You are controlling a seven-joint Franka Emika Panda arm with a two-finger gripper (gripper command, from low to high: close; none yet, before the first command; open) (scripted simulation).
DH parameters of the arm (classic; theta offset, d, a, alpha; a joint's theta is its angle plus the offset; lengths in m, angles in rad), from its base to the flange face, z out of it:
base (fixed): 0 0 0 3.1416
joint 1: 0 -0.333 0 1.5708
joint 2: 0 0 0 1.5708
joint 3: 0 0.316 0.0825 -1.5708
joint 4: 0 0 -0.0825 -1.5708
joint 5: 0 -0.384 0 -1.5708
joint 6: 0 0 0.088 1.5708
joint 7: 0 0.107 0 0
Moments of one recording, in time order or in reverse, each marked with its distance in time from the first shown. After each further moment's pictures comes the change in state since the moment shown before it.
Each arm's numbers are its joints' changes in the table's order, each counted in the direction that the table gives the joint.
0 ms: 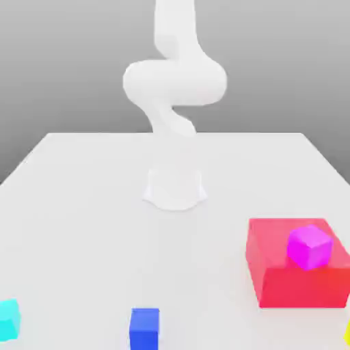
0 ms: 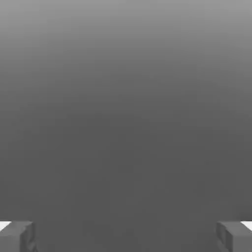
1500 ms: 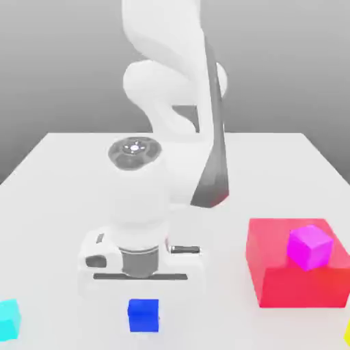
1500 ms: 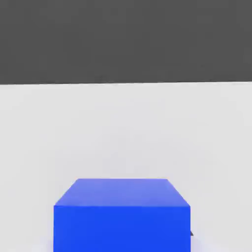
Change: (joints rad) arm -0.029 0.979 -0.030 0.120 -0.025 0.365 -0.130
